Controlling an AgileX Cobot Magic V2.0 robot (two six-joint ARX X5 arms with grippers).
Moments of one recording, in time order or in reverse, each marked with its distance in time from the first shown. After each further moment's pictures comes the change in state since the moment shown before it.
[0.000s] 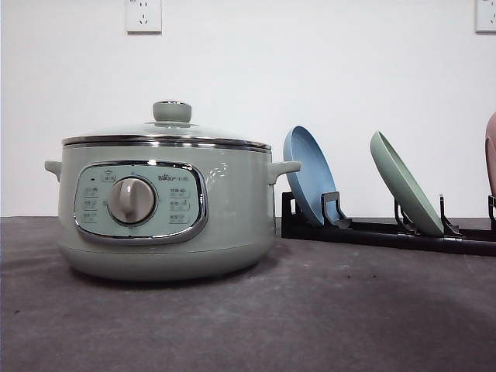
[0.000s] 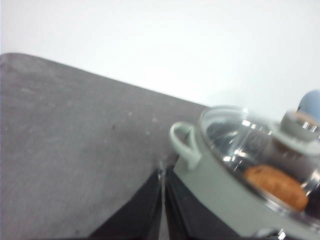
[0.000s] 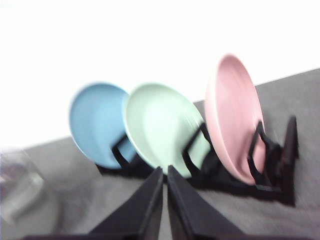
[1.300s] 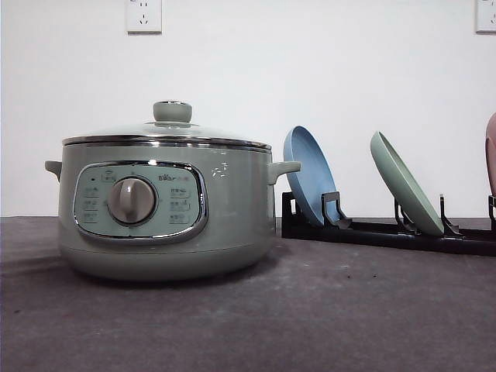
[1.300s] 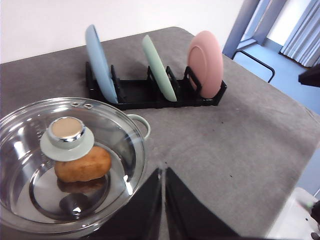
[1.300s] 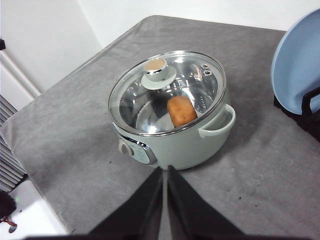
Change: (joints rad) left_arx -0.302 0.724 0.971 -0.582 0.471 0.304; right_arx 0.278 0.699 0.819 -0.581 -0.471 -0.303
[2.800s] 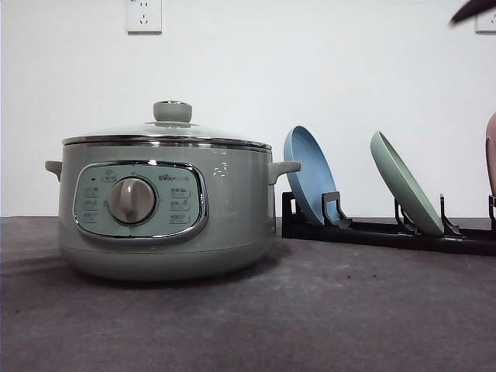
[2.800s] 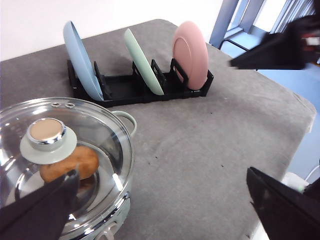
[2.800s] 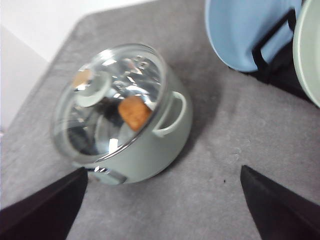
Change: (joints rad) left_arx -0.057 0.013 0.000 -0.007 0.000 0.033; right_arx -0.007 0.238 0.005 0.108 0.161 0.303
